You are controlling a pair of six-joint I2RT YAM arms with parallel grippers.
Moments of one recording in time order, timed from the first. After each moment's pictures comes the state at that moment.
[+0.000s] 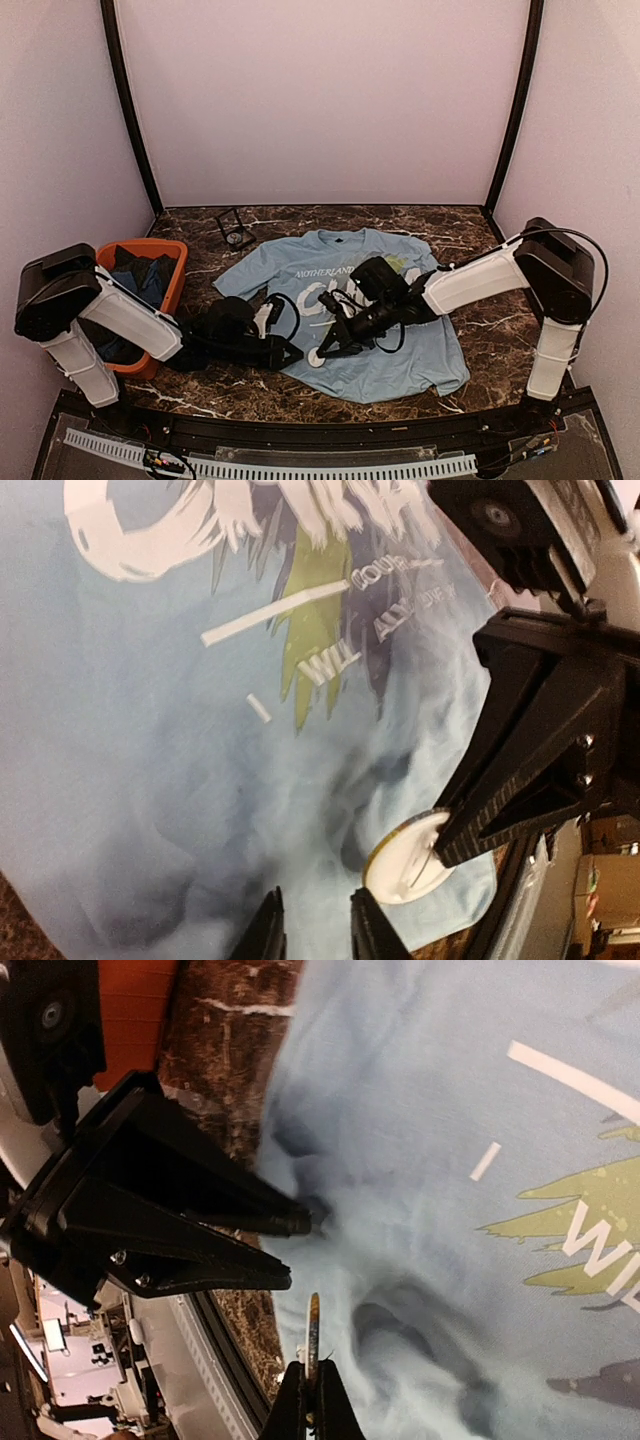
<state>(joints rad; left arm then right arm) -0.97 1.66 0.48 0.55 0.20 -0.80 0.93 1.88 0.99 0.01 -0.68 0.70</state>
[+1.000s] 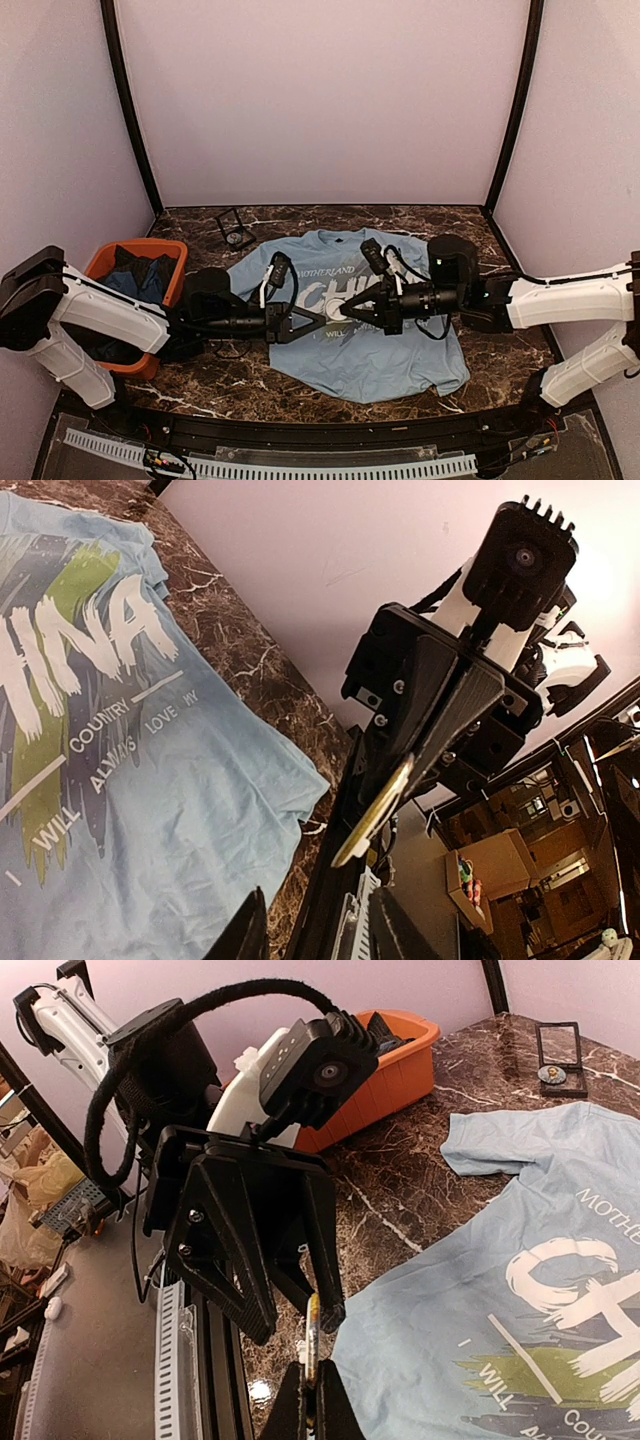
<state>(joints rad) -0.97 1.49 0.54 0.79 0.42 -0.81 0.92 1.32 0.68 0.31 -0.54 0.27</state>
